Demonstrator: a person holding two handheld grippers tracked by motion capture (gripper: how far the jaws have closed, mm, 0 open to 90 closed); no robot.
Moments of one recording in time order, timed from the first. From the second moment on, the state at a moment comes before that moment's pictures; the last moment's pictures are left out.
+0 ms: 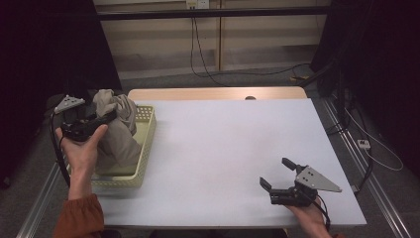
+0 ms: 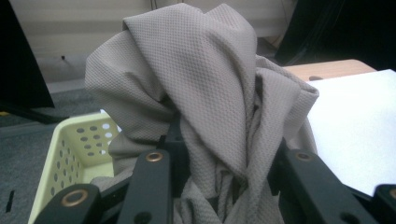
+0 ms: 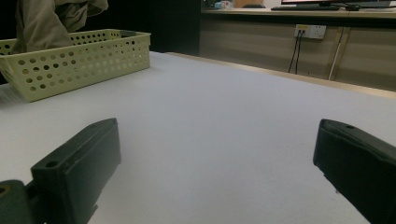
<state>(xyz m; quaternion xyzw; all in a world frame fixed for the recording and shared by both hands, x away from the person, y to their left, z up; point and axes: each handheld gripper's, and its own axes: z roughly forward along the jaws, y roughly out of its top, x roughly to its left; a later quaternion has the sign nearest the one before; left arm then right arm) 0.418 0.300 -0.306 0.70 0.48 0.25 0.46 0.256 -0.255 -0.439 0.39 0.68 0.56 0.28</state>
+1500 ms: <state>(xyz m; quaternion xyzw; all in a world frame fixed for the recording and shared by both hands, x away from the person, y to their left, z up) 0.397 0.311 -0.276 0.64 0.46 0.31 0.53 0.255 -0.255 -0.438 0.38 0.67 0.57 0.28</state>
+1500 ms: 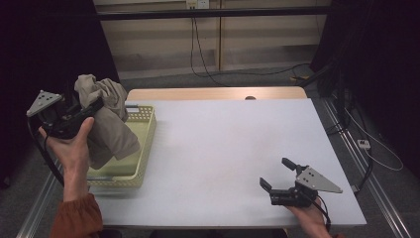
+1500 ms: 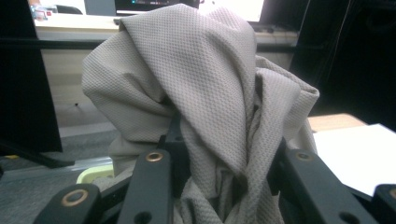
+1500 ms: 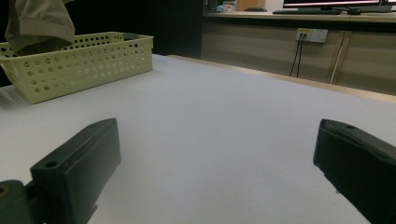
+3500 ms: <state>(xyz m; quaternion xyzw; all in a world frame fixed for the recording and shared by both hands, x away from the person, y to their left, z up) 0.366 0.272 -0.240 0.61 0.39 0.33 0.61 0.254 -0.255 -0.437 0.38 0.67 0.57 0.28</state>
